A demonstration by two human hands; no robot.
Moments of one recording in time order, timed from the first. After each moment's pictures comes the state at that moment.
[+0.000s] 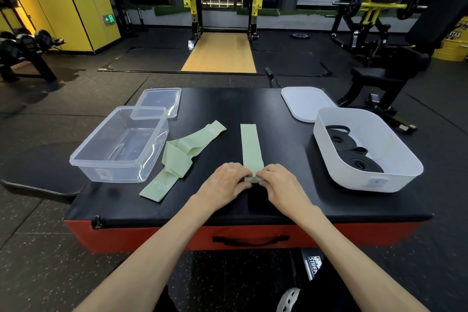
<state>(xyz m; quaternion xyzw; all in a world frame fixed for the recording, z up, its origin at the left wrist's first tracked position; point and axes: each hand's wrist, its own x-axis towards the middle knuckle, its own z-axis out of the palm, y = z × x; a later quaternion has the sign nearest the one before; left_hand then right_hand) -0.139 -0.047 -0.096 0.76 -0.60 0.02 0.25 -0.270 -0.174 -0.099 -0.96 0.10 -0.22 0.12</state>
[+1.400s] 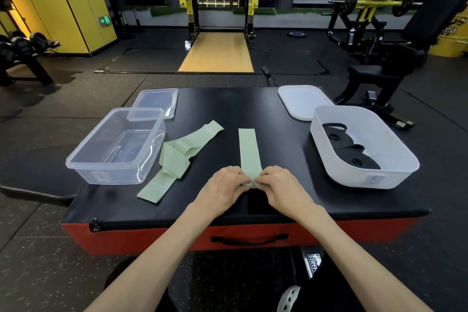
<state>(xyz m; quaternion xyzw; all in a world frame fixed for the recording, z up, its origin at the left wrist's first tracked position) -0.150 -0.039 -0.101 0.74 -0.61 0.05 0.28 -0.278 -0.177 -0.096 -0.97 0.08 -0.19 0.14</state>
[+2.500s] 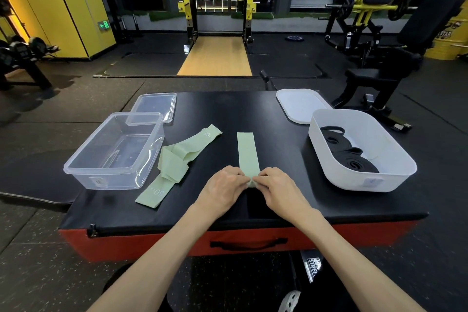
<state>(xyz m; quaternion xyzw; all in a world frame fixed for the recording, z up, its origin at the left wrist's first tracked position) -0.147 -0.047 -0.101 0.75 -0.59 0.08 0.27 -0.275 -0.177 -0.101 -0.96 0.10 -0.23 0.14</state>
